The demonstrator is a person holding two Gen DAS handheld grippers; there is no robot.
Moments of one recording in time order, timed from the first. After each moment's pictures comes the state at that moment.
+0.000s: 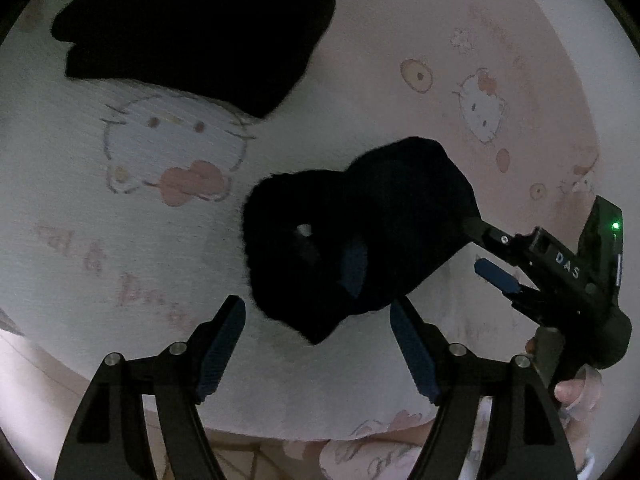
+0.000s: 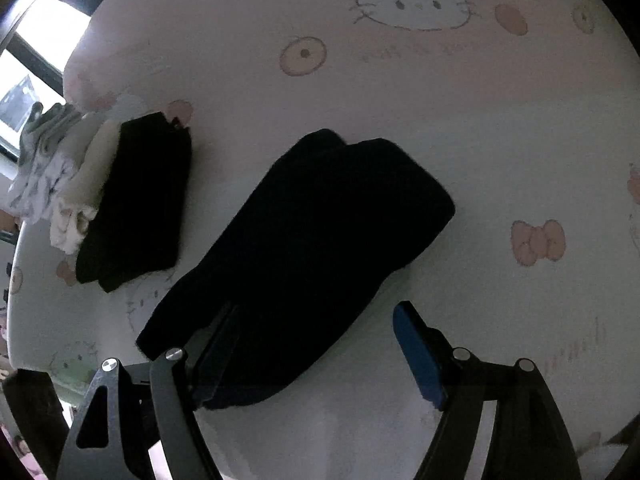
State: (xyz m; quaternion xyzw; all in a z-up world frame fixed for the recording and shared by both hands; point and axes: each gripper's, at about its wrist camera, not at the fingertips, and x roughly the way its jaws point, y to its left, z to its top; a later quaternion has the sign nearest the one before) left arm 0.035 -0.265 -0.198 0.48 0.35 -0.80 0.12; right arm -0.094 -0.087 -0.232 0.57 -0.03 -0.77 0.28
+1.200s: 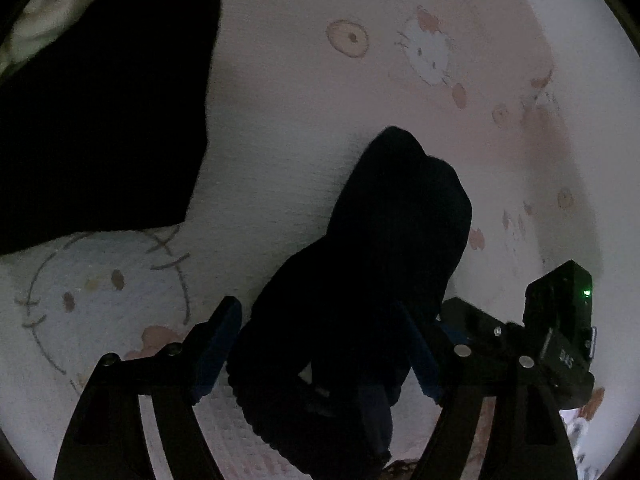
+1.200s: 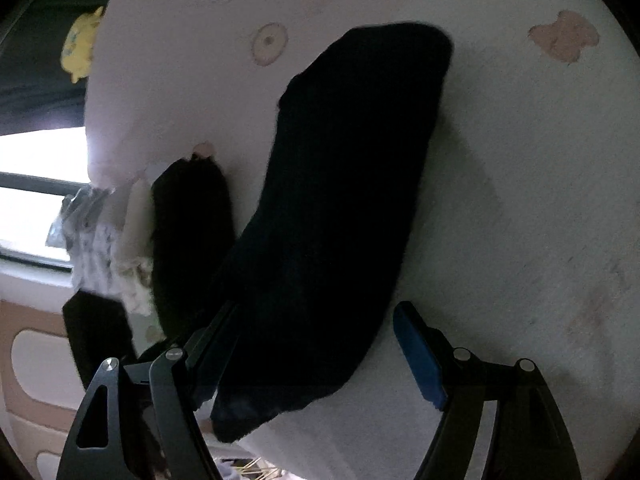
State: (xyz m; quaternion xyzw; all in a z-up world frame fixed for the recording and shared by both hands) left arm -0.046 -0.305 -0.223 0.55 0.24 -0.80 -0.05; right arm -0.059 -0.068 -0.303 0.59 -0.30 -0.69 0.30
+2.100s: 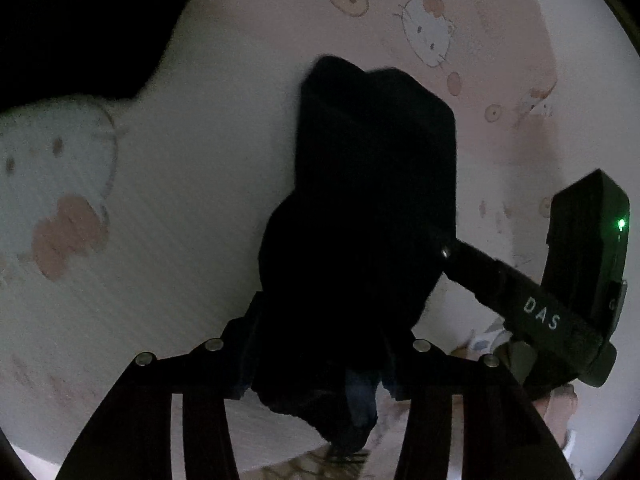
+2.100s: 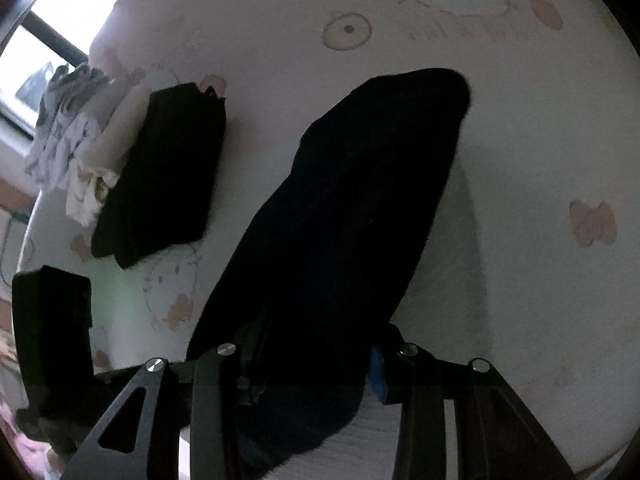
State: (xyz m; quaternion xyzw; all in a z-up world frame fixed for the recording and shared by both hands) left arm -0.012 -0.241 -0.247 0.56 0.34 -0.76 -0.06; right arm -0.078 -0.098 -0.250 0.57 -0.02 -0.75 0.33
